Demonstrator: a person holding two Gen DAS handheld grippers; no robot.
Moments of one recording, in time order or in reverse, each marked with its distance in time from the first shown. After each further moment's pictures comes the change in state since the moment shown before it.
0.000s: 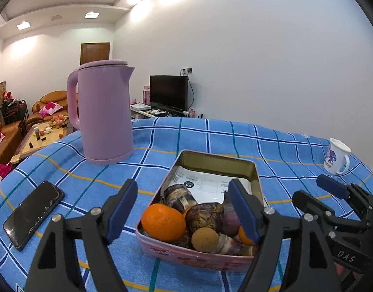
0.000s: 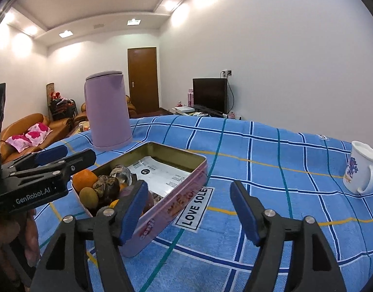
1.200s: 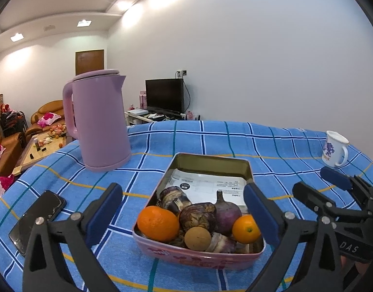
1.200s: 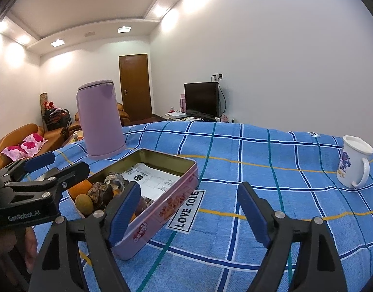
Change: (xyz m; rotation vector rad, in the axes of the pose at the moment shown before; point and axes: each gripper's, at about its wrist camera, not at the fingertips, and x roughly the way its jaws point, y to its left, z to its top) left arm -0.009 -0.014 0.000 0.060 -0.018 0.006; right arm -0.008 -0.010 -0.001 0.050 -0.032 -0.034
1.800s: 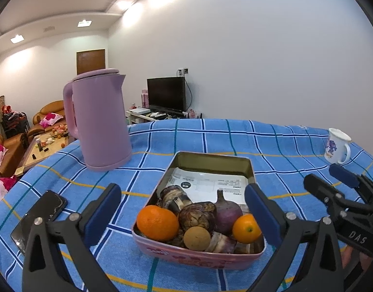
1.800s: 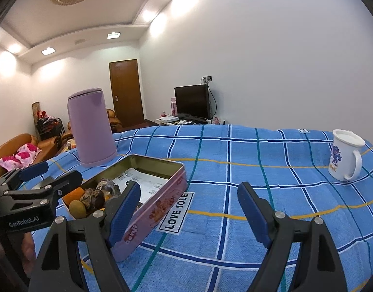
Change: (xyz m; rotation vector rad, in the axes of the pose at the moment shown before) left arm 0.003 -0.004 0.002 0.008 0.013 0.017; right arm -0.003 -0.012 0.000 0.052 -0.019 -0.040
